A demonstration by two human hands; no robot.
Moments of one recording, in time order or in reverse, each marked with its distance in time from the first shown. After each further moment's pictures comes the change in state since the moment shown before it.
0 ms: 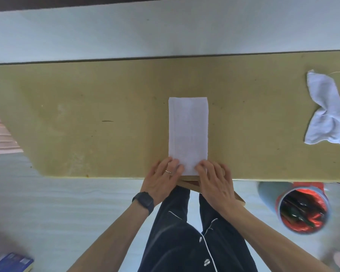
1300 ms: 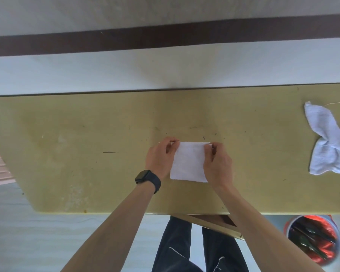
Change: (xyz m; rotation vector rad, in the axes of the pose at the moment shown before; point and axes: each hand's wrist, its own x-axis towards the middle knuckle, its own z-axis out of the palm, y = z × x) left_hand 0.143 -0.071 -0.053 -0.874 0.010 -0.804; right_hand 0.157 0.011 -0.039 0.638 -0.038 0.820
